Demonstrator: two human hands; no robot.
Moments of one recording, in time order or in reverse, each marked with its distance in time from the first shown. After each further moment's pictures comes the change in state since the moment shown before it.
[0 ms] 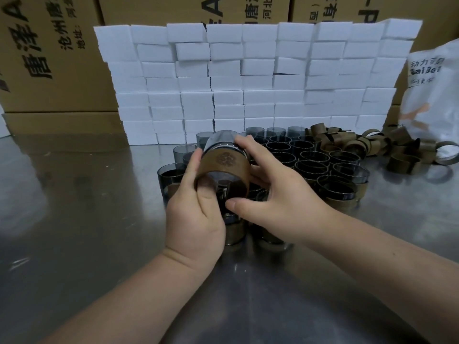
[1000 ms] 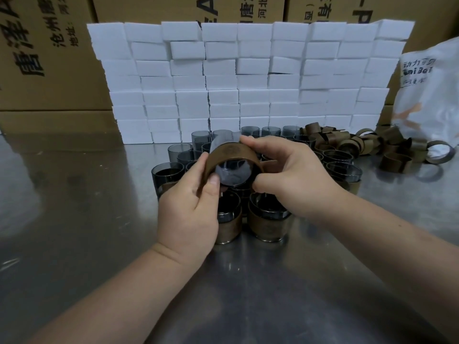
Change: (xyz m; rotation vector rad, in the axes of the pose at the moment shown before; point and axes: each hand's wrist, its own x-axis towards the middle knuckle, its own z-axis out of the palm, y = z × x) left_hand 0.005 0.003 -0.006 -0.070 -0.133 -0.091; right_hand 0.006 0.003 -0.025 0.303 0.087 0.116
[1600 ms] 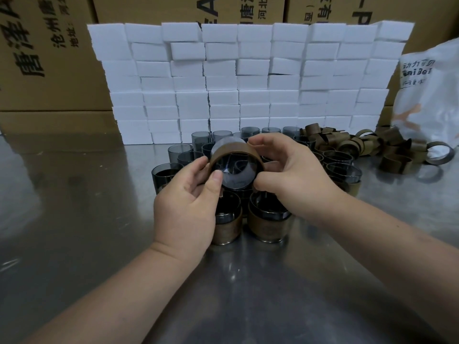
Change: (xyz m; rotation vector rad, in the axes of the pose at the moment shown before) left_hand 0.004 0.002 0.004 -0.171 0.079 -0.143; right_hand 0.004 0.003 0.000 -0.036 0.049 -0.017
